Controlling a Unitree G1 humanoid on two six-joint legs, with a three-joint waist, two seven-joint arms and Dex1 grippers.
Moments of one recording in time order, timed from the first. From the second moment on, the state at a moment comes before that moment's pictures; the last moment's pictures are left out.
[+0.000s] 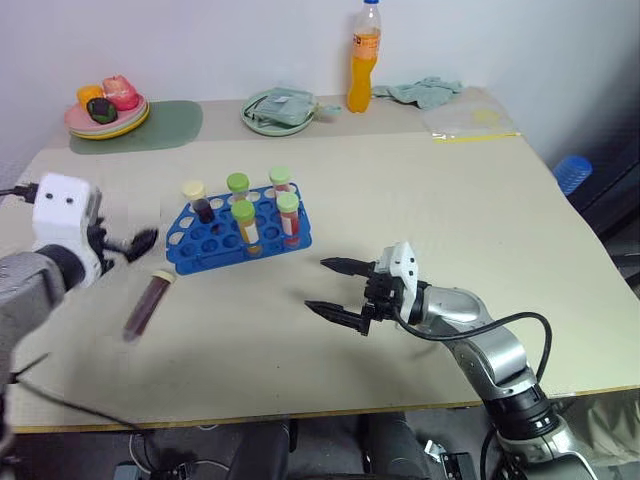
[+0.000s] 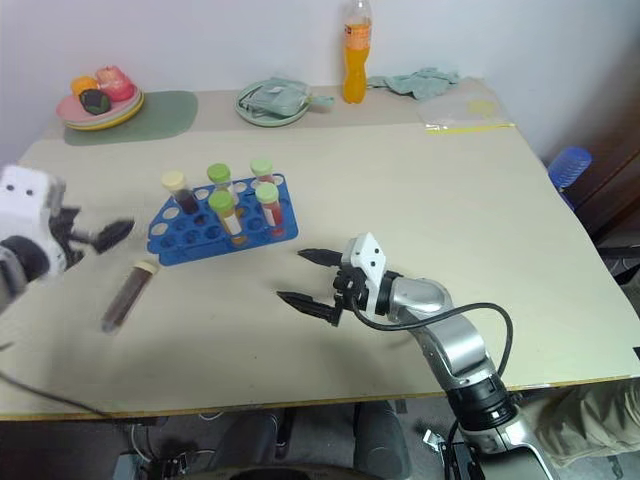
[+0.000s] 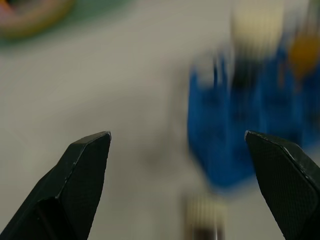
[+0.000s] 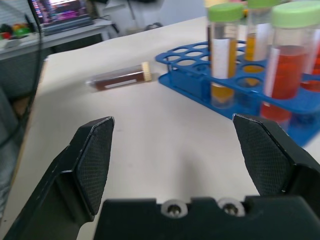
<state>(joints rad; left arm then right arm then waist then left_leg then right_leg) -0.19 1.04 0.43 -0.46 -0.75 1.31 -0.29 -0.29 -0.39 0.24 -0.24 0.40 0.37 0.88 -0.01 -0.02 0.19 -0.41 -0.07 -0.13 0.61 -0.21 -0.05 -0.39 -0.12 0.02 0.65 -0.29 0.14</state>
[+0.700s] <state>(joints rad) -0.40 0.98 0.19 -0.15 -0.70 1.60 -0.23 -0.27 -0.39 0.25 -0.24 0.38 0.34 0.87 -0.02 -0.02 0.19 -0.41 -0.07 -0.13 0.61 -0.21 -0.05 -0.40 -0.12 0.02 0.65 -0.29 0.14</state>
